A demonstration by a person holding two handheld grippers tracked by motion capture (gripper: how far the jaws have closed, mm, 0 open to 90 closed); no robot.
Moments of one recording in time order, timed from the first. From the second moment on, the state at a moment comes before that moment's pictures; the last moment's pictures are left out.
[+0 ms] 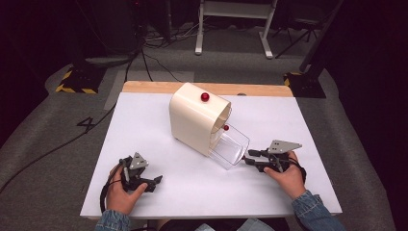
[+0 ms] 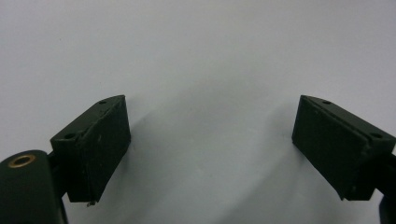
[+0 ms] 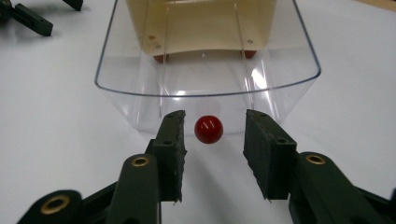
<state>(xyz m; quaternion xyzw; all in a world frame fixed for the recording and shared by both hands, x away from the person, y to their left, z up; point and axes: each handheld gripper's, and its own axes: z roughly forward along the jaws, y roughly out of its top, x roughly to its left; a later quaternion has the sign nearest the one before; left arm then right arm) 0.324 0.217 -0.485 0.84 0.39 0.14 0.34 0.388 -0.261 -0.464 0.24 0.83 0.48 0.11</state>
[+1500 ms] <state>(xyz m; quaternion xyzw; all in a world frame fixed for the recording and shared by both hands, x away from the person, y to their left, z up) 0.323 0.218 -0.485 0.84 0.39 0.15 0.34 0.431 -0.210 -0.381 0.20 0.80 0.55 0.13</state>
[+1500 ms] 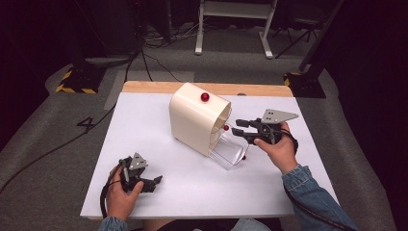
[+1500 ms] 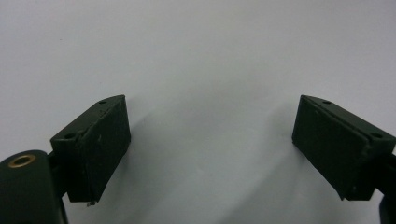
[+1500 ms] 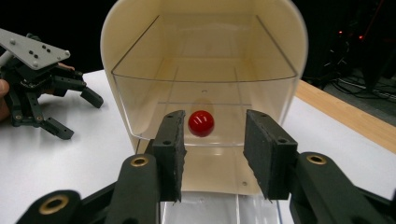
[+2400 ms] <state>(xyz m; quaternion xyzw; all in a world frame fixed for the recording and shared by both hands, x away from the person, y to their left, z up) 0.323 0.217 -0.485 0.84 0.40 0.15 0.34 0.421 -0.209 -0.390 0.18 0.80 0.55 0.15</state>
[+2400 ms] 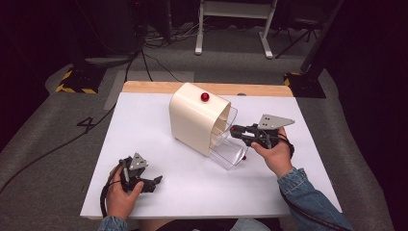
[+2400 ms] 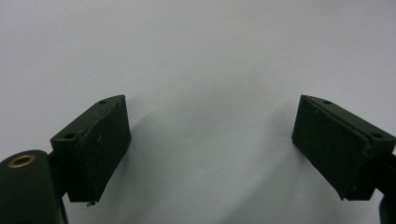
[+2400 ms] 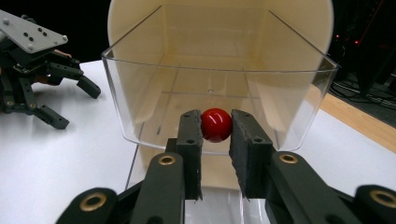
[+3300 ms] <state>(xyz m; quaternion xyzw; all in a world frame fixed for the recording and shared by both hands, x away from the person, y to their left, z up) 0.324 0.218 -0.486 0.84 0.40 0.14 0.34 0.394 -0.250 -0.399 0.21 0.80 0.55 0.15</state>
